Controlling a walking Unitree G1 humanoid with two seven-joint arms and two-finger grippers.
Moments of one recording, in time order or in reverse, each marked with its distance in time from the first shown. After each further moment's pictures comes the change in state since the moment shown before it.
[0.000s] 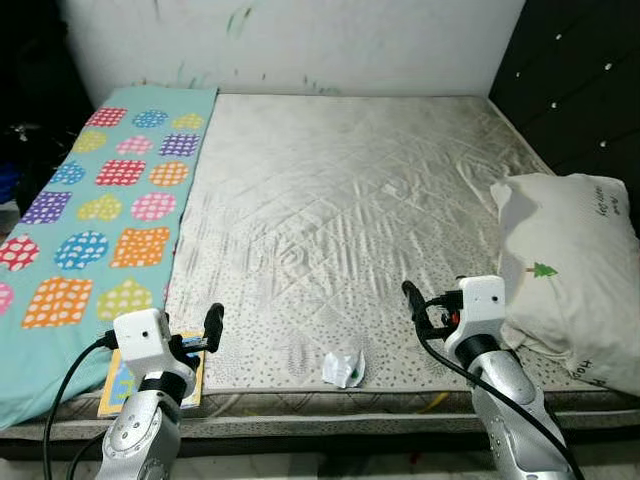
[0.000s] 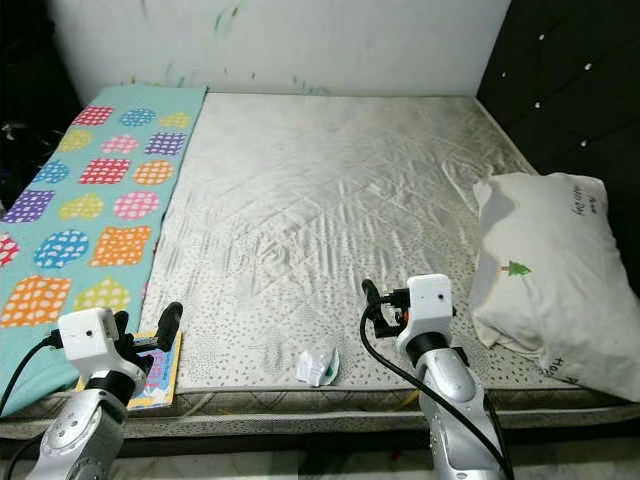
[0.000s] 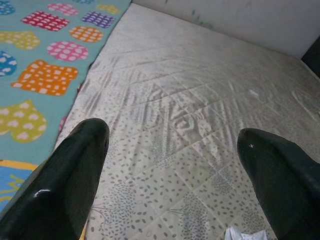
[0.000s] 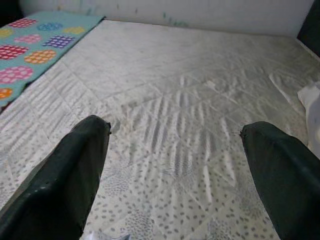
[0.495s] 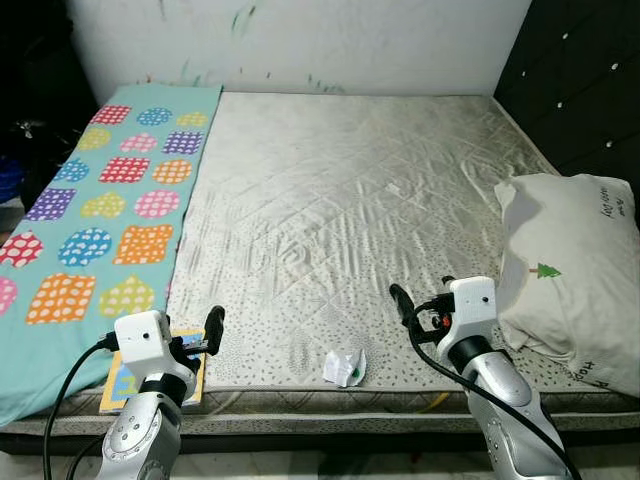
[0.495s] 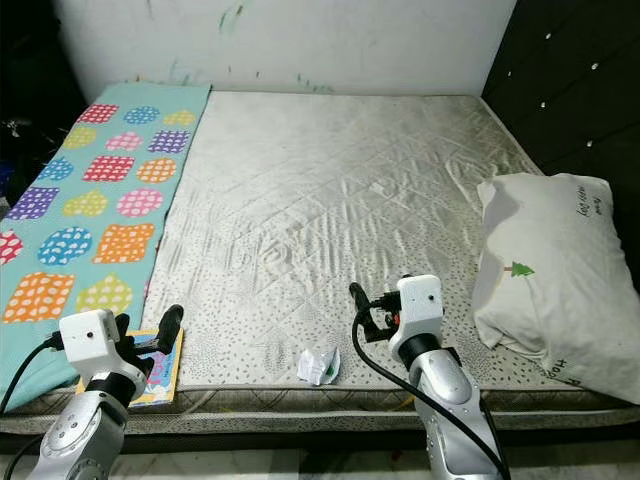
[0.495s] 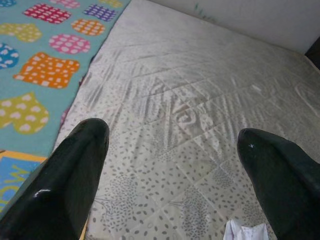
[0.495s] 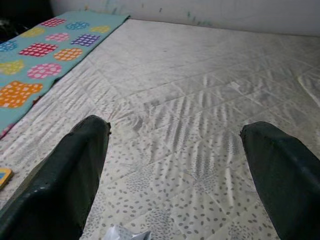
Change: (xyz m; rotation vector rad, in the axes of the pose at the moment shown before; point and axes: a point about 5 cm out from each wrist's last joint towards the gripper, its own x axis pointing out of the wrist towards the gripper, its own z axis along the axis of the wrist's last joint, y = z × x) left arm -0.001 0.000 -0.002 -0.004 0.019 -0.001; right arm -0.002 0.011 0.001 0.007 0.002 0.084
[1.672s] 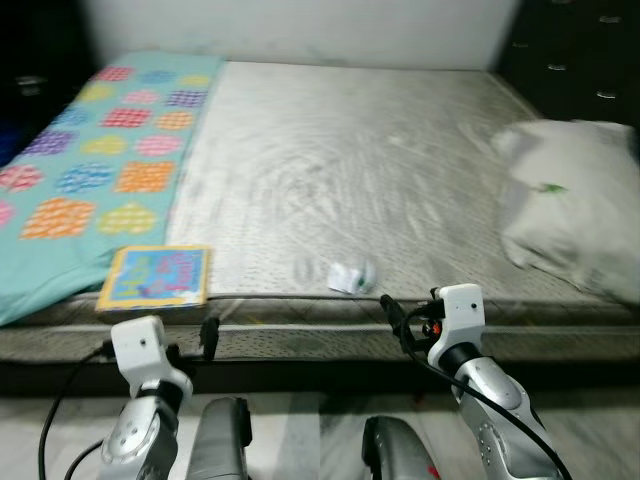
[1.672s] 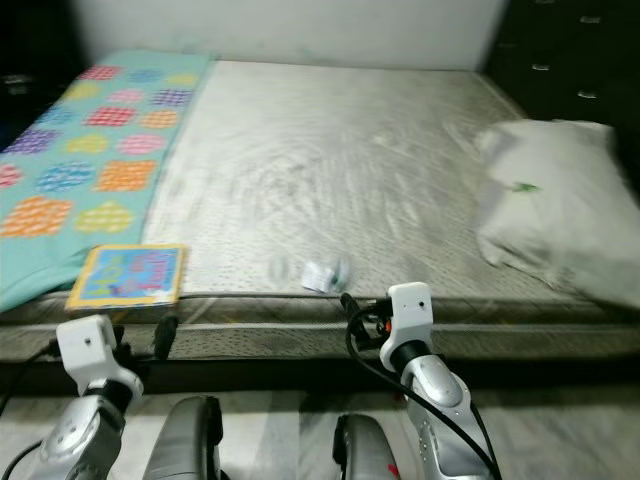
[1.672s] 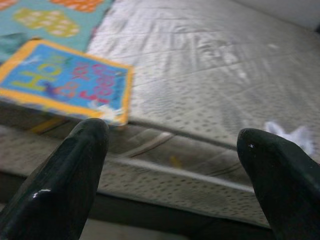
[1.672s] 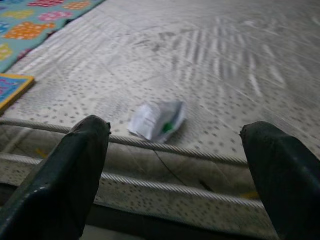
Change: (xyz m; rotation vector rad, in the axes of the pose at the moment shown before) left arm 0.002 0.000 -0.002 -0.006 0.010 0.028; right arm 0.004 0.006 -0.008 0.049 0.053 0.020
